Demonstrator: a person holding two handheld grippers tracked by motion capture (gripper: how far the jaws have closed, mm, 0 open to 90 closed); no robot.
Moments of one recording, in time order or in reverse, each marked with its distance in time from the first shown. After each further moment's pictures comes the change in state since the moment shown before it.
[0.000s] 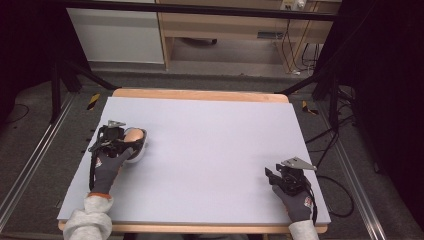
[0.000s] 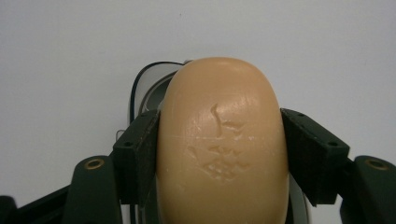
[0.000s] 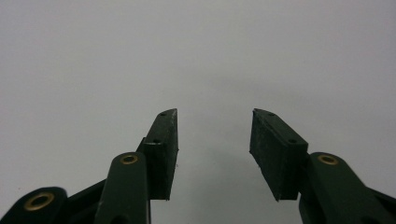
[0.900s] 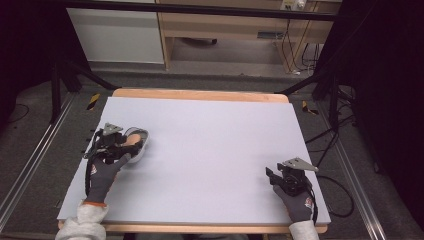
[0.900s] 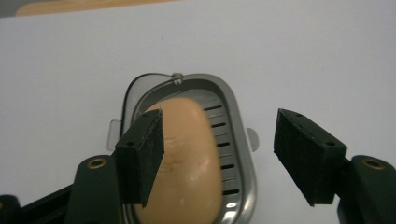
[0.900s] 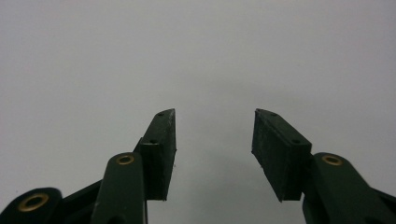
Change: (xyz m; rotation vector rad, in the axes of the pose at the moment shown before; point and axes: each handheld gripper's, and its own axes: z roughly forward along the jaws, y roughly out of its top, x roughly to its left) left arm -0.013 -0.007 -0.030 -0.102 -0.044 0.056; right arm -0.002 -0.001 -0.002 -0.023 -0.010 0.002
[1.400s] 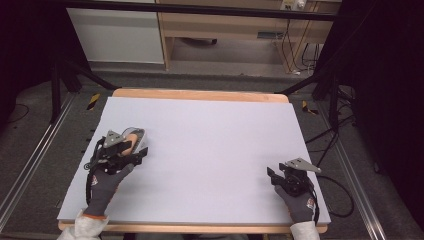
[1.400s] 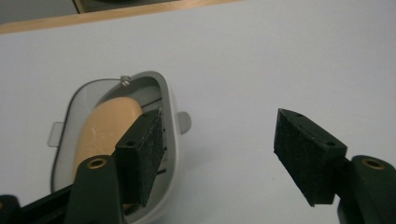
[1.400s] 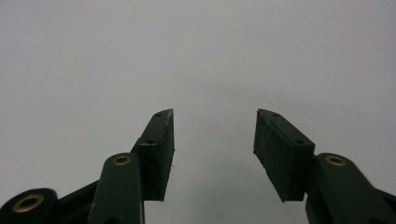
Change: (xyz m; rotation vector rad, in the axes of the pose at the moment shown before) left arm -0.030 -0.018 -0.020 -0.051 -0.060 0.058; right arm -0.003 -0.001 -0.004 -0.014 0.002 0.012
